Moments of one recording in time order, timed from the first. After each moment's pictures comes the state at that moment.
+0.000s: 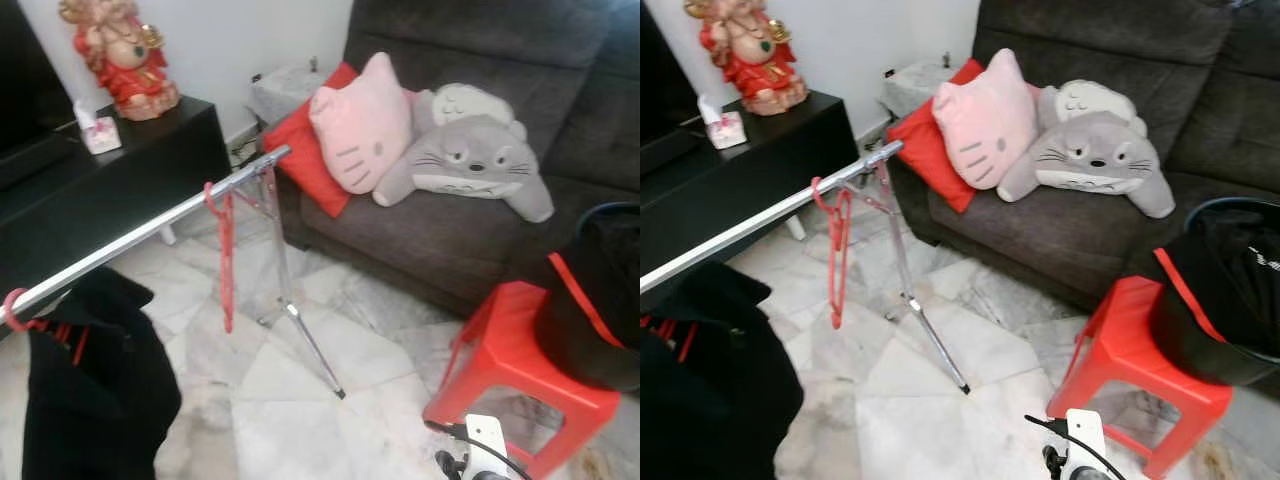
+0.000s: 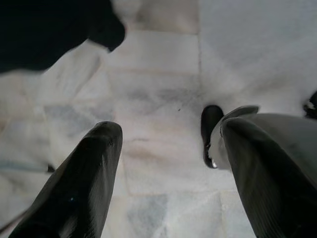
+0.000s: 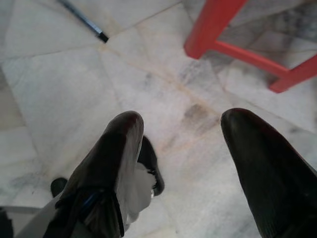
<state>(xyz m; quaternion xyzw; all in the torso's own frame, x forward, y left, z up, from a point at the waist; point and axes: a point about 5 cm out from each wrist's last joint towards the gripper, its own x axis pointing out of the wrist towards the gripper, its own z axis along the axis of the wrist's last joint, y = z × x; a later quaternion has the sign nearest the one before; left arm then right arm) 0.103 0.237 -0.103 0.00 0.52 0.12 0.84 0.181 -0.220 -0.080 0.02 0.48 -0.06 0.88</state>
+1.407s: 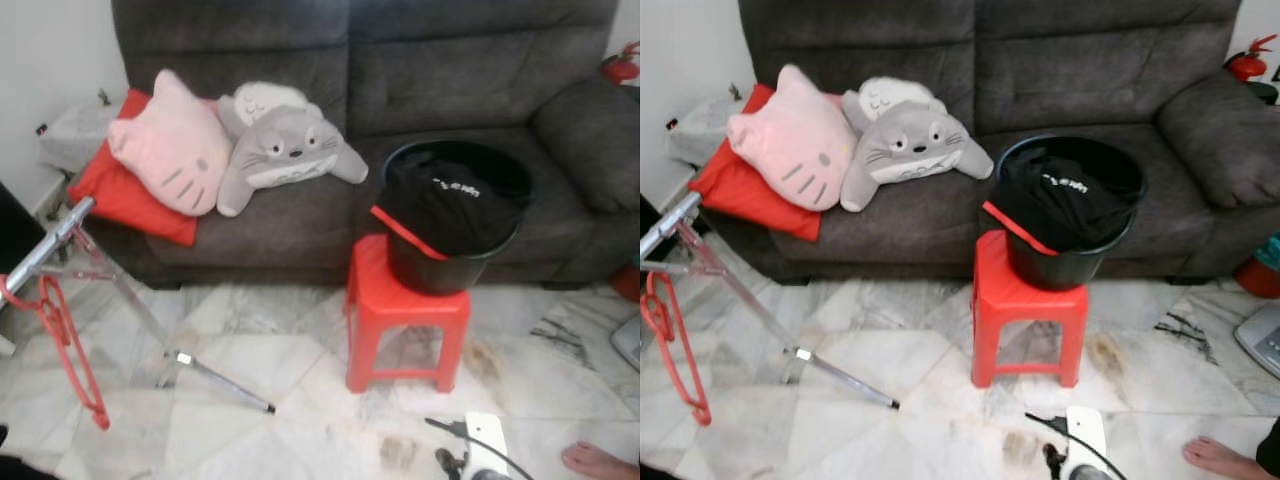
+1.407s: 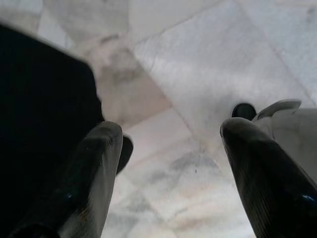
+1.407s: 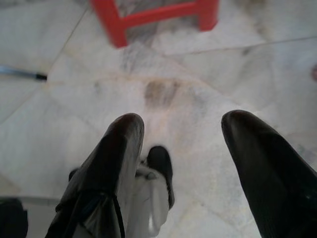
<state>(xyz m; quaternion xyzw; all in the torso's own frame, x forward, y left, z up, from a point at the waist) 0.110 0.247 -0.099 0.02 0.51 0.12 0.85 0.187 -0.217 -0.078 0.03 0.47 -0.06 0.88</state>
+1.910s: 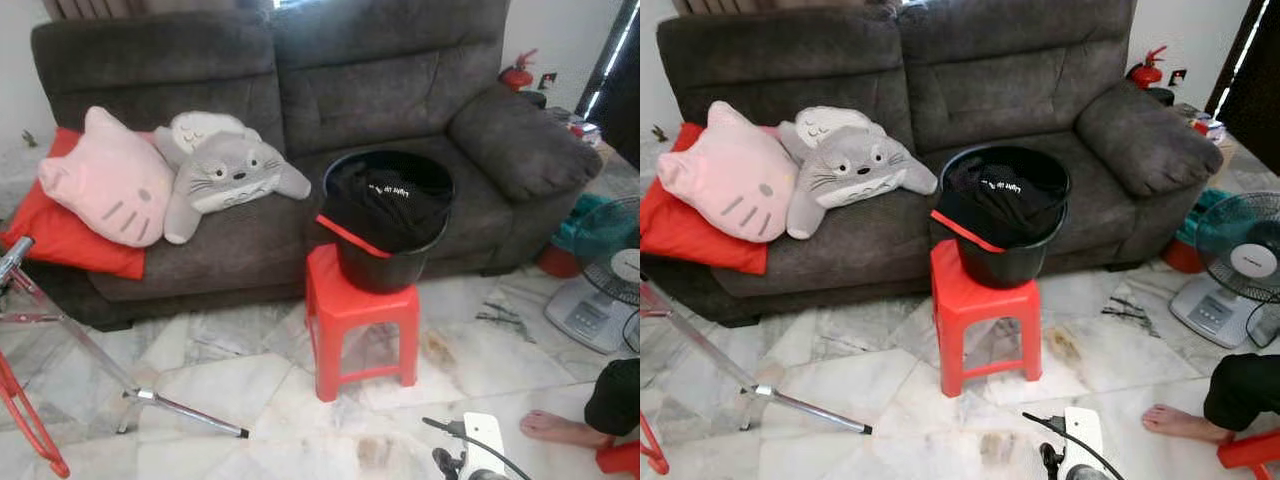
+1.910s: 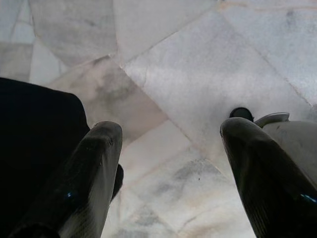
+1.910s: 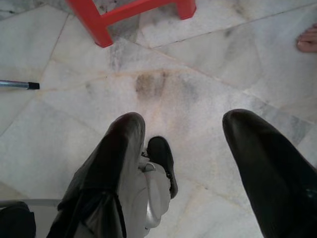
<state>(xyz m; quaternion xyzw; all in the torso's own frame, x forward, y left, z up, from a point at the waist) 0.111 0.248 -0.098 0.02 0.51 0.12 0.85 0.184 -0.214 -0.080 0.03 0.47 -0.06 0.88</state>
